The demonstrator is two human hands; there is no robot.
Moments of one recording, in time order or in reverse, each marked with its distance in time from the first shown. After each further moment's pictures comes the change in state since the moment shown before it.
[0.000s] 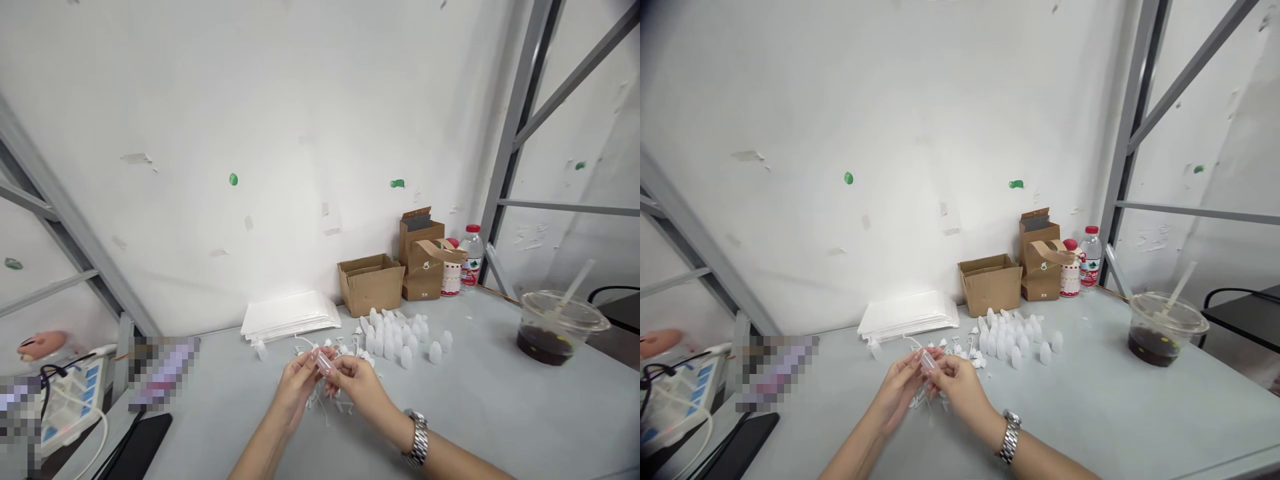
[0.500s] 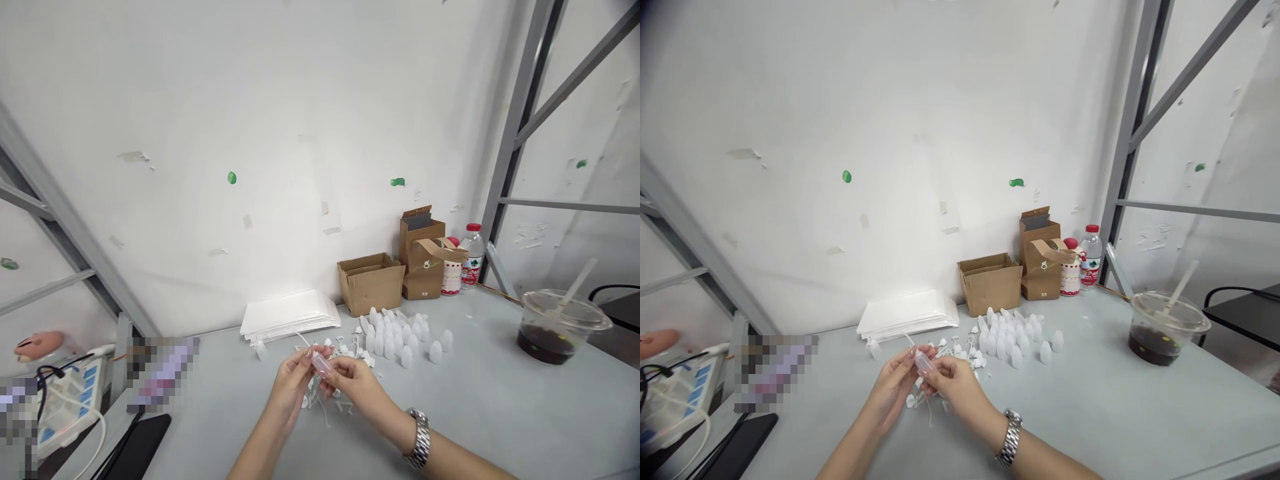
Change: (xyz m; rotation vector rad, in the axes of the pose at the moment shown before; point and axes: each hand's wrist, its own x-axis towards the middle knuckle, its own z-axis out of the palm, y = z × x) left_hand -0.002 0.005 -0.001 -0.033 0.083 0.014; right_hand 0.000 -0.002 0.001 0.057 -0.095 0.022
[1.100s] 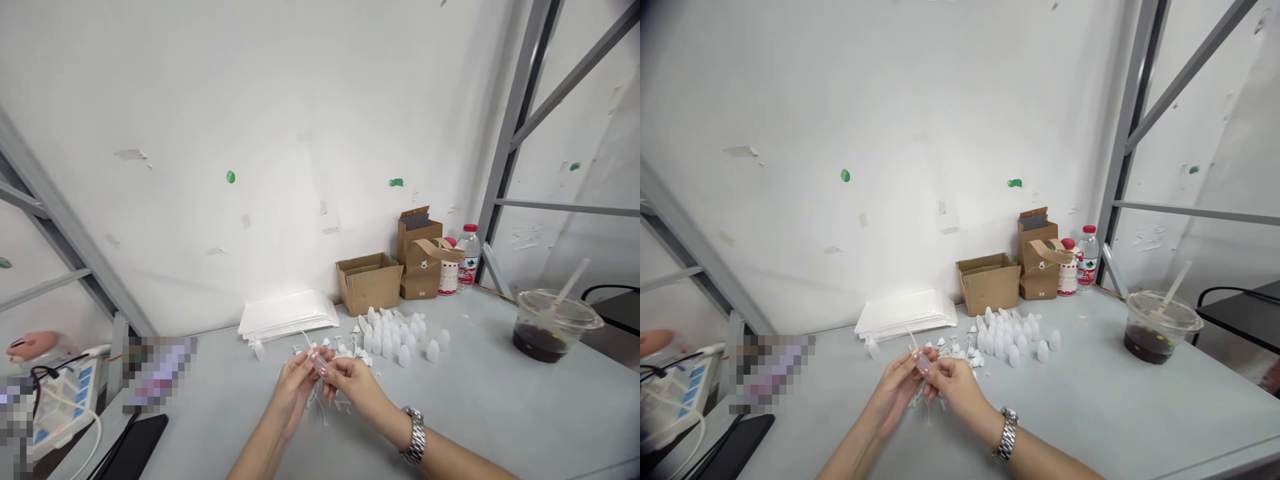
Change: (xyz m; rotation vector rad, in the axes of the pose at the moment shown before) left_hand -0.004 -0.003 0.003 -0.034 -0.038 -0.056; right_hand -0.001 -0.002 0.001 -0.082 0.020 -0.015
